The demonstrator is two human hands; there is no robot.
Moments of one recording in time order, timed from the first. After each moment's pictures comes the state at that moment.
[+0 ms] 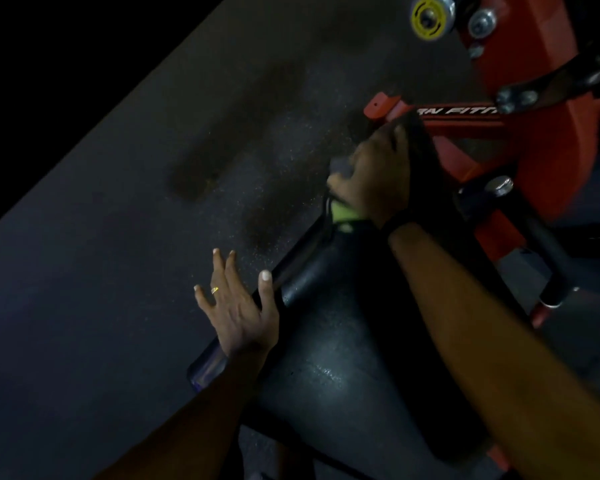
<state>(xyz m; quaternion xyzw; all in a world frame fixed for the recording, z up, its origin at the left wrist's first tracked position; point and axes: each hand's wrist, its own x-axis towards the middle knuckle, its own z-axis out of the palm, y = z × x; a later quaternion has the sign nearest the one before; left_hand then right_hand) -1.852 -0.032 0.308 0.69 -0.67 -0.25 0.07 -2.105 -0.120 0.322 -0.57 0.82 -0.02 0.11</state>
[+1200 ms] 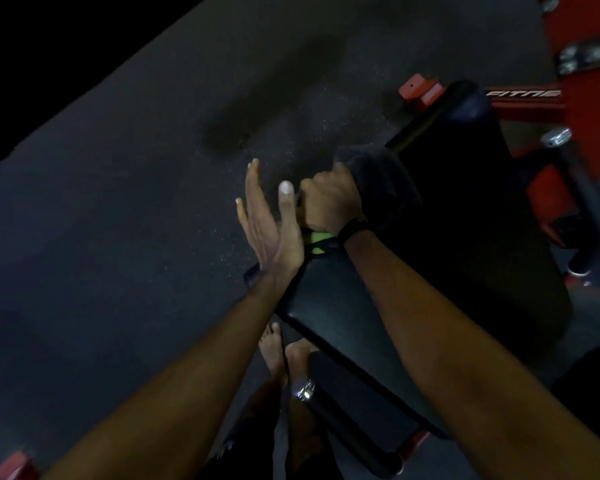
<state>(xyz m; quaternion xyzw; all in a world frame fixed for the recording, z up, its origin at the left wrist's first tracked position) -1.805 -0.025 0.325 0.64 -0.53 -0.40 0.38 -1.911 -0.061 0.332 -0.71 0.68 0.11 0.15</state>
